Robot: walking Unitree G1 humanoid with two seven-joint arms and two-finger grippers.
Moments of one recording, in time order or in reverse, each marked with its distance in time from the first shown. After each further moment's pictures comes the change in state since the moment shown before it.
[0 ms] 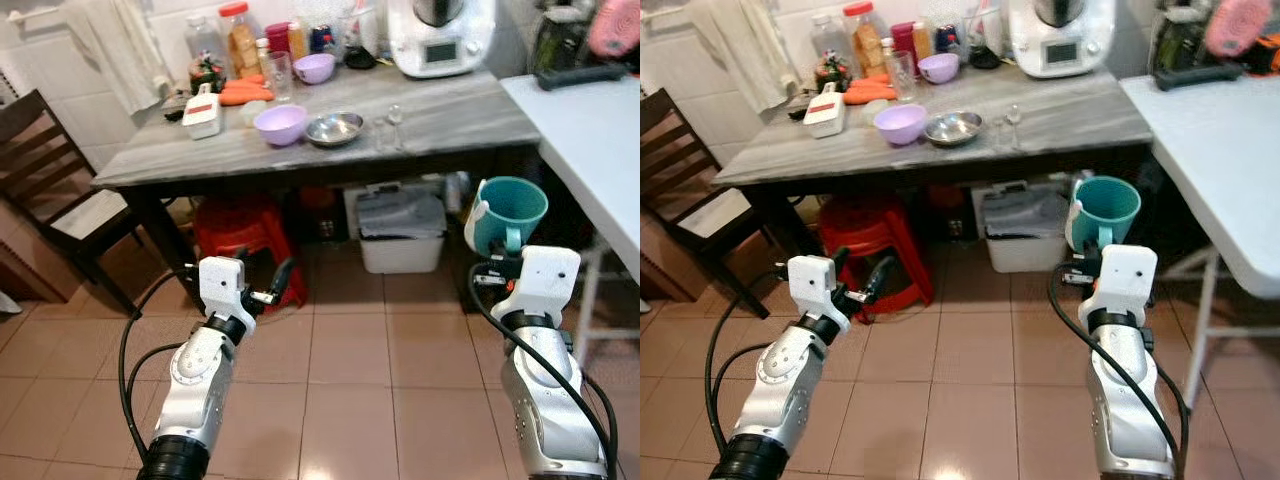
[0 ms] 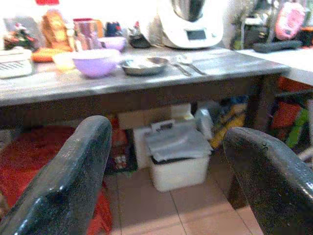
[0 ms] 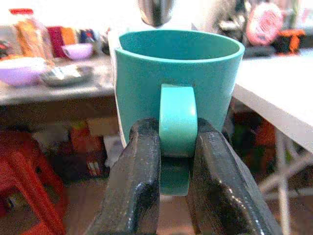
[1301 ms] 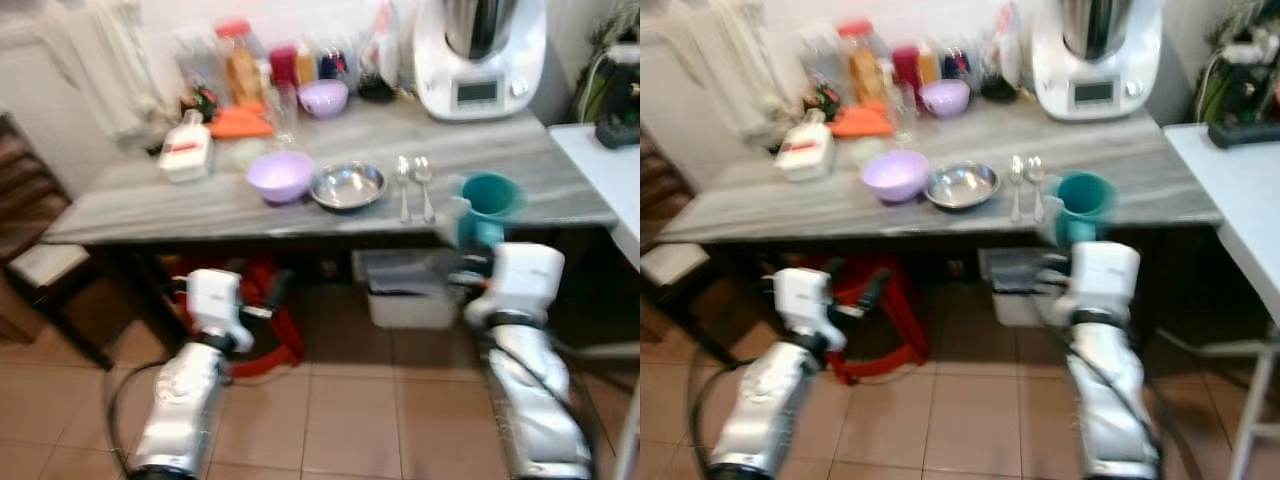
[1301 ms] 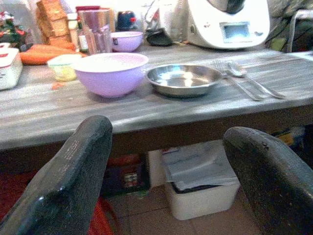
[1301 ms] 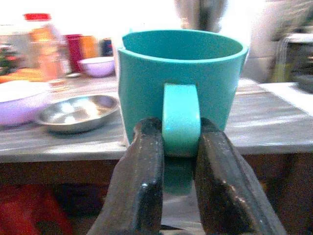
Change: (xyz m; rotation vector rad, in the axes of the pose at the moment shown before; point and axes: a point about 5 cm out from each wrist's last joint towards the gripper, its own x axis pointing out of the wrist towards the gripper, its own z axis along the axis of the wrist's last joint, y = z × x) left arm -0.021 0.001 -0.001 -0.003 0.042 0.010; right arm -0.004 0.025 0.002 0.006 -0.004 0.092
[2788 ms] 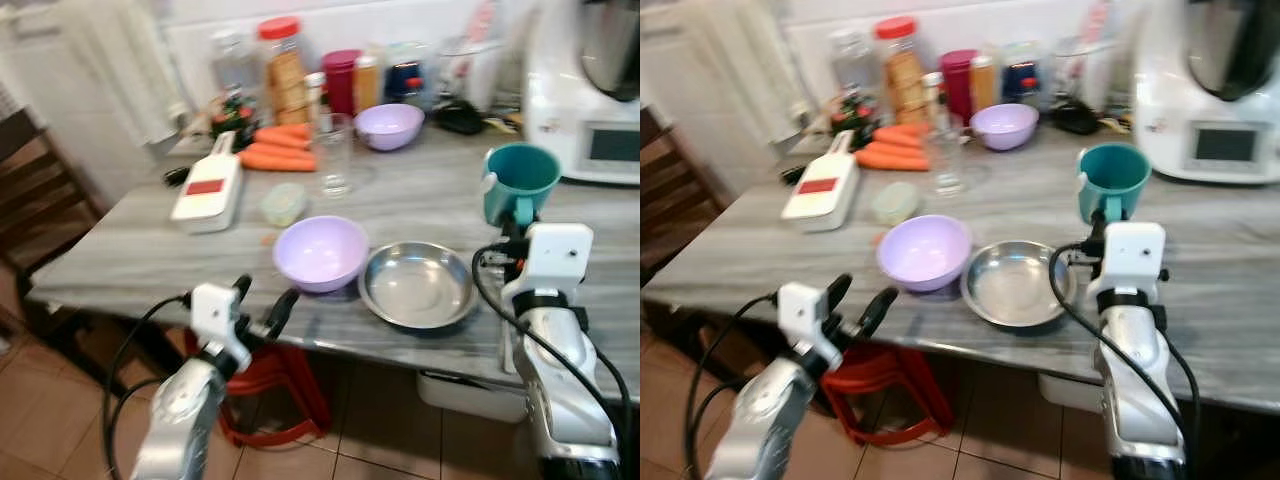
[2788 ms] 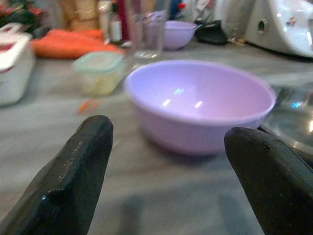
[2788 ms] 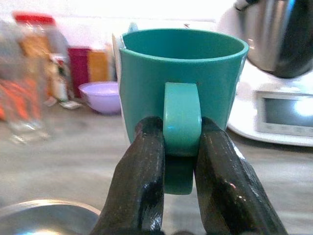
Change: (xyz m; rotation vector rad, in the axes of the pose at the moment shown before) left arm -0.024 -0.008 -0.010 -0.070 0.056 -0.106; right arm 0.015 -0.032 0.021 -0.080 -0.087 -0.077
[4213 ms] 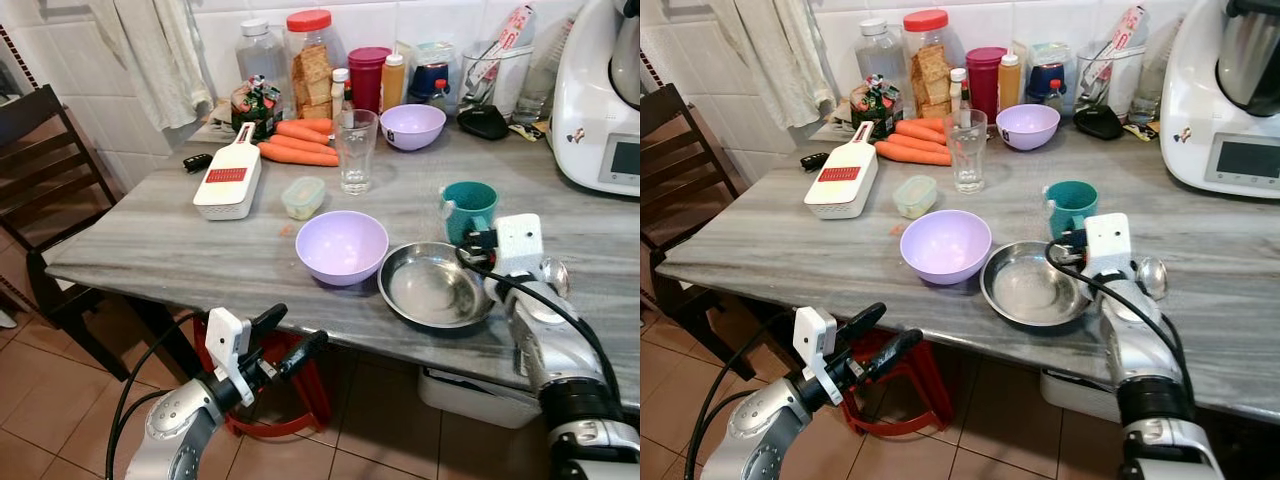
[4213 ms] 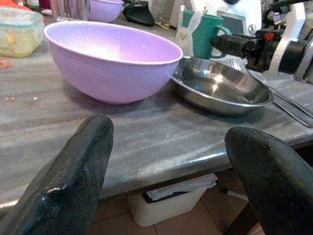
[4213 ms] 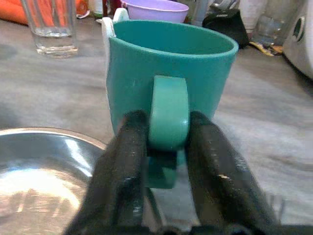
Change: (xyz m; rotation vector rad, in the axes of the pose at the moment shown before) left arm -0.012 -0.018 -0.013 -0.100 0.061 -0.349; right arm 0.047 -0.013 -0.057 -0.048 0.272 0.214
